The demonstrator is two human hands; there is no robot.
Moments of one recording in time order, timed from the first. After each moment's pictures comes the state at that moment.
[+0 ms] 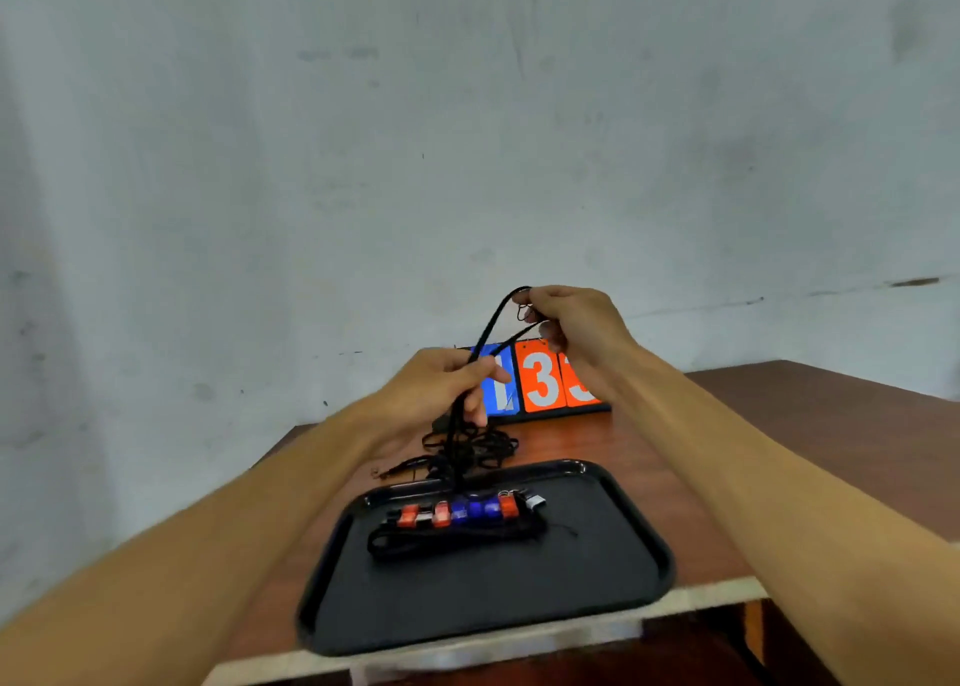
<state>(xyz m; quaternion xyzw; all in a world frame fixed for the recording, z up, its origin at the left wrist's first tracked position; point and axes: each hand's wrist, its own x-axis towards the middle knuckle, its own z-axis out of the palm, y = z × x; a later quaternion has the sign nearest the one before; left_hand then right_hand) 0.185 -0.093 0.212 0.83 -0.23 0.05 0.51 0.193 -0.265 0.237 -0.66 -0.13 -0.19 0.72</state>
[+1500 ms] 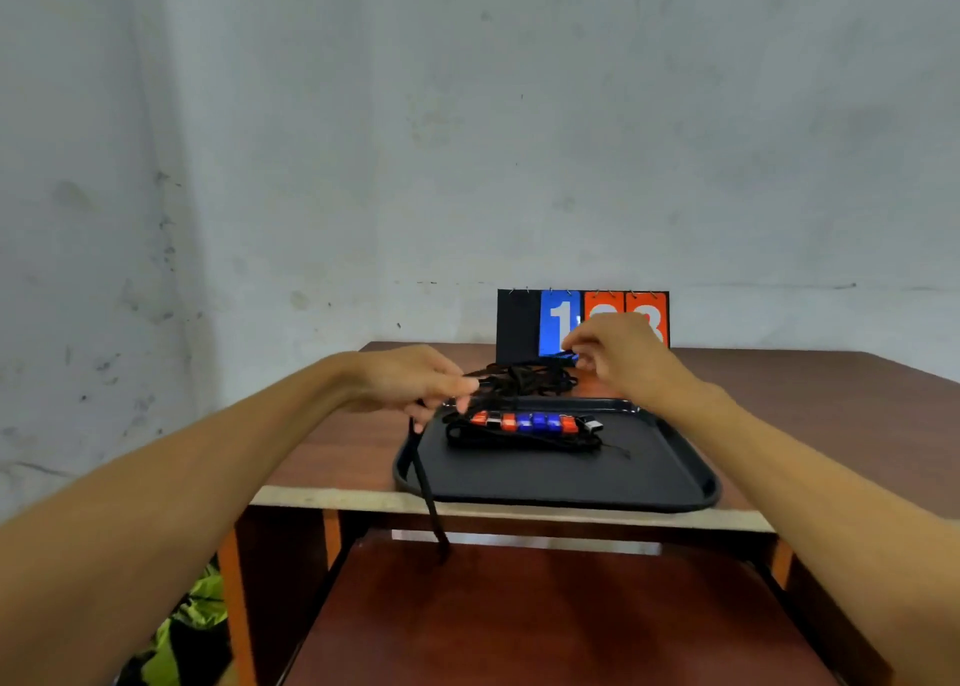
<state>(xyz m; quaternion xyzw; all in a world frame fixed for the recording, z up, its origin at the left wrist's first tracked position) 0.116 0.015 0.176 0.91 -0.19 -0.11 0.35 0.169 -0.238 0.166 -0.92 -0.24 -0.23 0.21</state>
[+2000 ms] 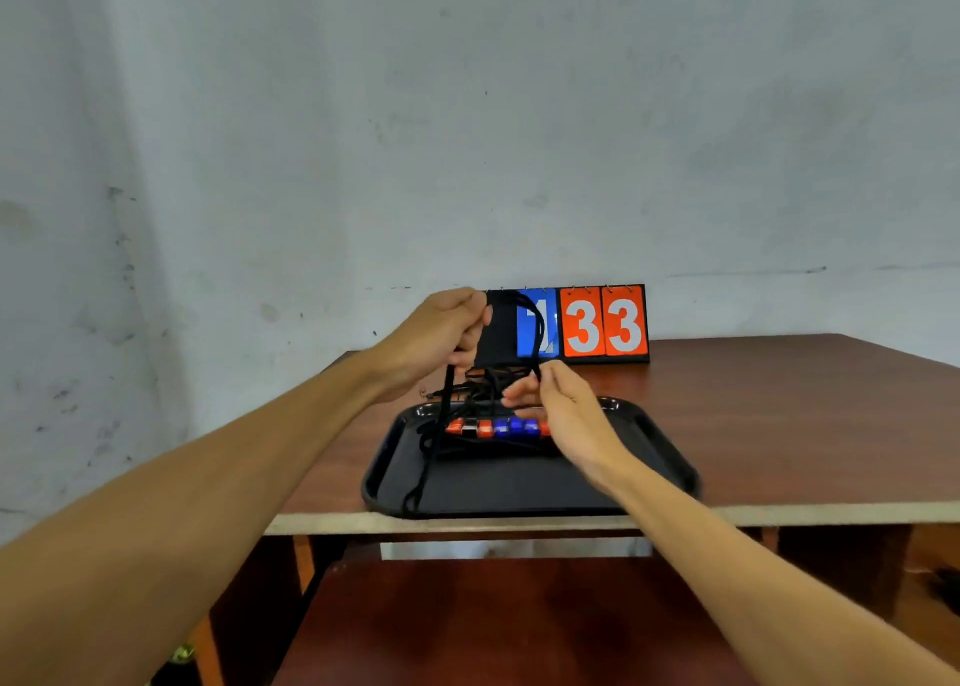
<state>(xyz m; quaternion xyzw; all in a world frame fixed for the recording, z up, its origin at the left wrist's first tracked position) 0.137 -0.047 0.190 0.82 -0.22 0.10 0.52 0.156 -0.206 0.103 -0.76 -0.18 -0.12 0.62</state>
